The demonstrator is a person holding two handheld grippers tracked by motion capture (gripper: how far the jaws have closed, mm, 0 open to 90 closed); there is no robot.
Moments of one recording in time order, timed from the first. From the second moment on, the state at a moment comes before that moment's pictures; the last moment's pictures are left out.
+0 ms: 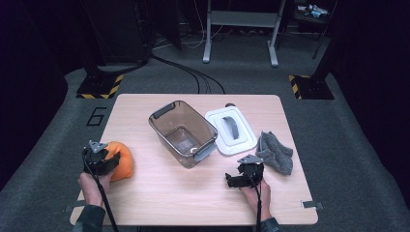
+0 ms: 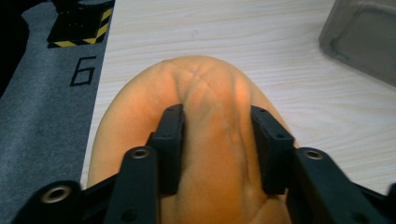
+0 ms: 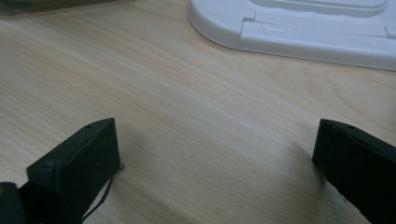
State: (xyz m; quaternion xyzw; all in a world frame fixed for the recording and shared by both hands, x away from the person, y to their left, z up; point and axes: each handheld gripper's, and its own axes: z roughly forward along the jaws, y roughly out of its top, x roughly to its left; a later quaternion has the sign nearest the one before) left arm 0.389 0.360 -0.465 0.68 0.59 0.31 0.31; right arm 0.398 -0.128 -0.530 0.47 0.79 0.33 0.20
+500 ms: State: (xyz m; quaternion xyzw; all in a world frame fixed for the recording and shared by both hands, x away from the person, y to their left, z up) left arm 0.377 0.349 -0.451 0.73 0.52 0.26 0.37; right arm 0.398 -0.128 -0.530 0.47 0.79 0.33 0.20
